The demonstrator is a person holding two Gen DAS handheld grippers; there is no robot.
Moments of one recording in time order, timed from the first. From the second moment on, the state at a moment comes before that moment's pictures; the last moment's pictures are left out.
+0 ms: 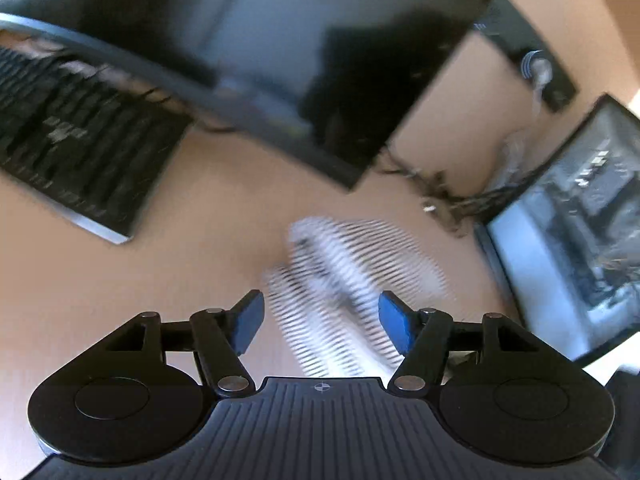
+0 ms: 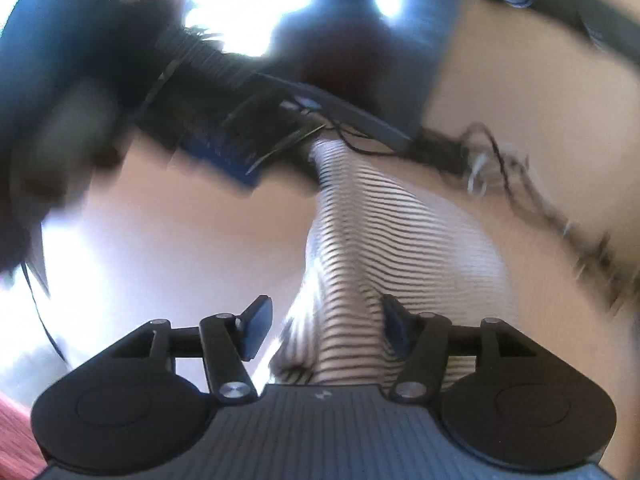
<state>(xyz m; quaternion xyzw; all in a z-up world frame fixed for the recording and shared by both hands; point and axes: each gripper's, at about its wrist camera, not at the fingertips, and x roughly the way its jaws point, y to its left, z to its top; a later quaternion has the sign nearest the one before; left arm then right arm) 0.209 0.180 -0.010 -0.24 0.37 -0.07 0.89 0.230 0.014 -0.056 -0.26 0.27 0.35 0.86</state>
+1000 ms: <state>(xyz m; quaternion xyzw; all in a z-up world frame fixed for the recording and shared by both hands) 0.224 0.210 -0.025 -0.18 0.36 -0.06 0.91 0.310 -0.077 0.007 -0.10 0.29 0.33 0.89</state>
